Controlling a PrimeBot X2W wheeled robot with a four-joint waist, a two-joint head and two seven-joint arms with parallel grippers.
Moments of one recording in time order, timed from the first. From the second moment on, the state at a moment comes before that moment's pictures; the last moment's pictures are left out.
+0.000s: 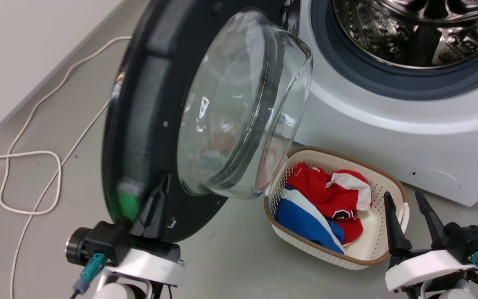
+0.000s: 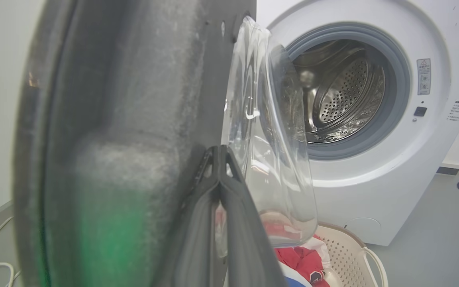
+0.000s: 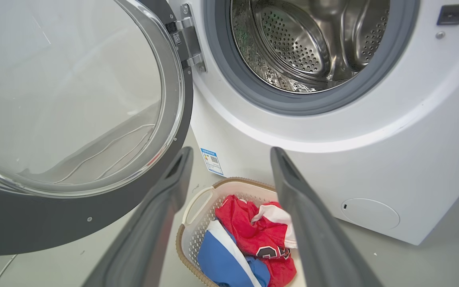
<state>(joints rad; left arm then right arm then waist) -0.07 0.07 -0.13 0.04 -0.17 -0.12 -0.27 -0.06 -0.05 -0.04 0.24 0.15 0.13 -0.26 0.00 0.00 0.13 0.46</state>
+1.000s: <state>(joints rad) -0.33 0.24 0.22 0.31 -0.28 -0.13 -0.27 -0.08 -0.14 -0.06 0.12 0.14 0.13 -0.17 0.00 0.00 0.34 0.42</state>
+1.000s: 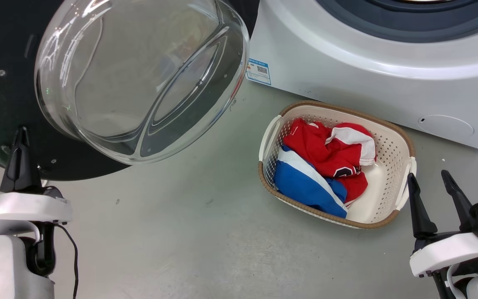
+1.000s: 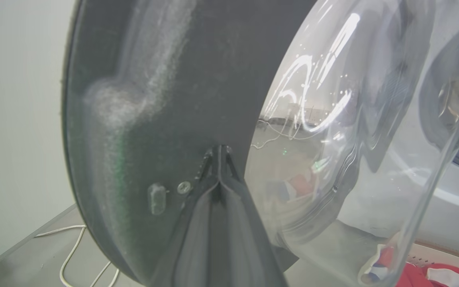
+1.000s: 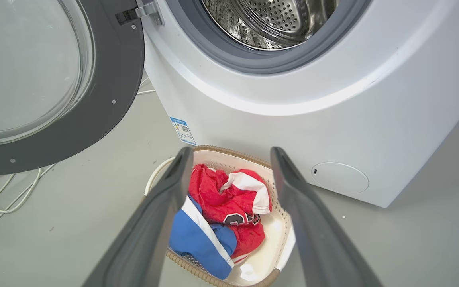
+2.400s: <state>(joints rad) -0.05 0.08 -0.04 0.10 -0.11 -0.13 -0.27 -0.03 -0.06 -0.07 0.20 0.15 0.13 -0.26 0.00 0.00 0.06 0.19</state>
